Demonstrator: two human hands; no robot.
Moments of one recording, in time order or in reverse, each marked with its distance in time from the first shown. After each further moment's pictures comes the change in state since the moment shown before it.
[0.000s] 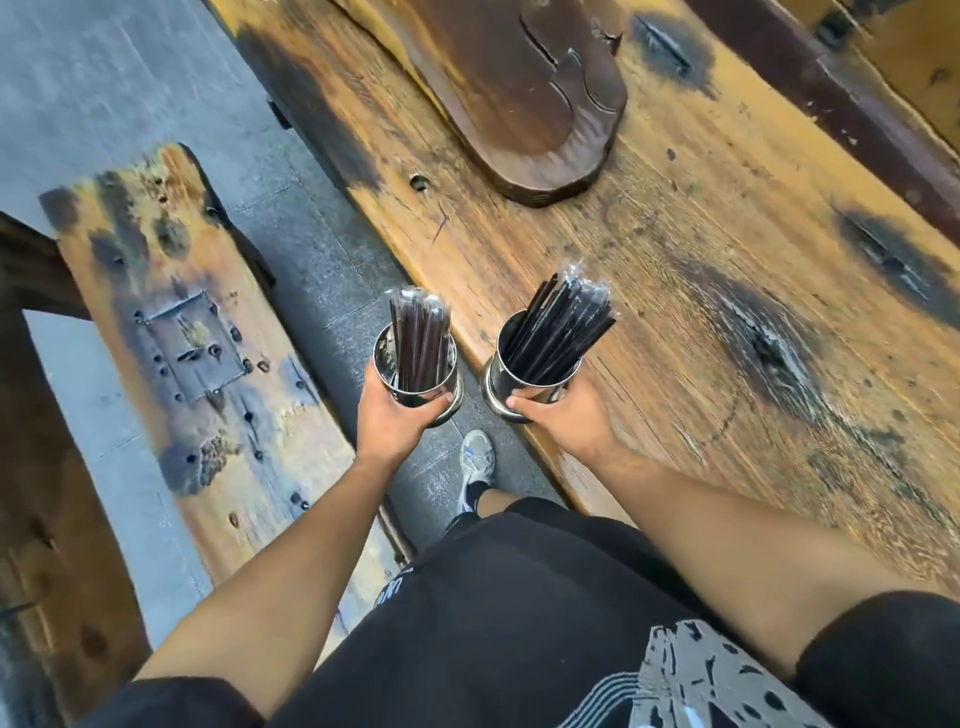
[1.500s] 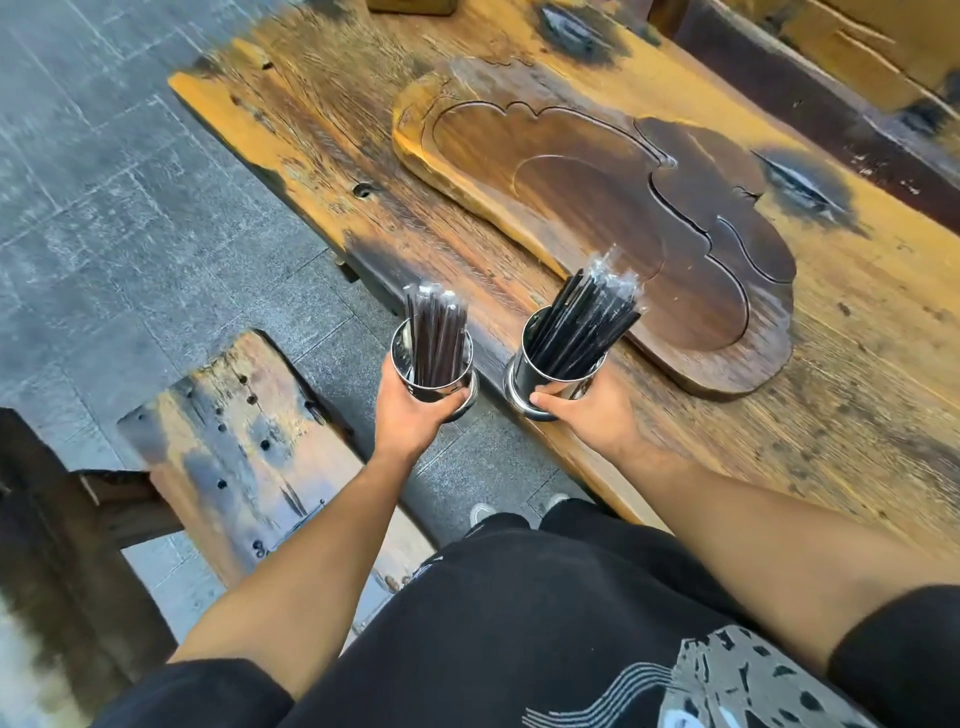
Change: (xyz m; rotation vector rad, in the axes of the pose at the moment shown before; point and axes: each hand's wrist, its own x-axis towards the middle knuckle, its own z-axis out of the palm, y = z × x) left_hand 0.512 0.083 -0.212 0.085 -0.164 0.090; right_hand 0.361 -0.309 0.203 -0.005 0.184 0.008
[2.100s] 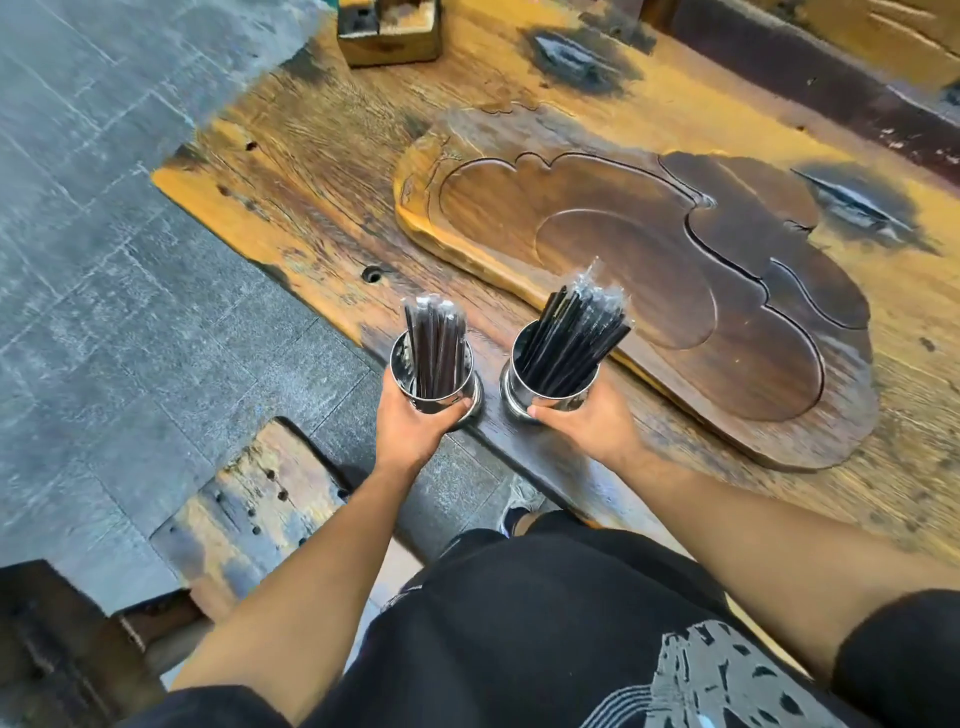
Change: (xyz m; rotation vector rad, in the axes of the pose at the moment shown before) left_hand 0.185 0.025 -0.029 0.080 -0.077 -0.009; right_hand 0.145 -0.064 0.049 0.018 0.033 -0.002
